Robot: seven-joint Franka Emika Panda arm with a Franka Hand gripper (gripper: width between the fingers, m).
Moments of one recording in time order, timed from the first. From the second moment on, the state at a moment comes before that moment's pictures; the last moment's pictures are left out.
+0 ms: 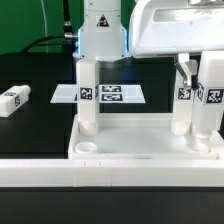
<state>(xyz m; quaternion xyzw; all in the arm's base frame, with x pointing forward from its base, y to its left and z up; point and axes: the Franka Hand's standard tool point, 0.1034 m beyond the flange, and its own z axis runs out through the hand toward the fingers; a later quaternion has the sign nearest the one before) 0.618 0.109 0.113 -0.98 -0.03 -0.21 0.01</state>
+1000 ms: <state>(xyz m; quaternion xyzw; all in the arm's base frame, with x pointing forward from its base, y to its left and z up) 0.613 0.105 0.095 -0.98 -0.03 -0.19 0.01</state>
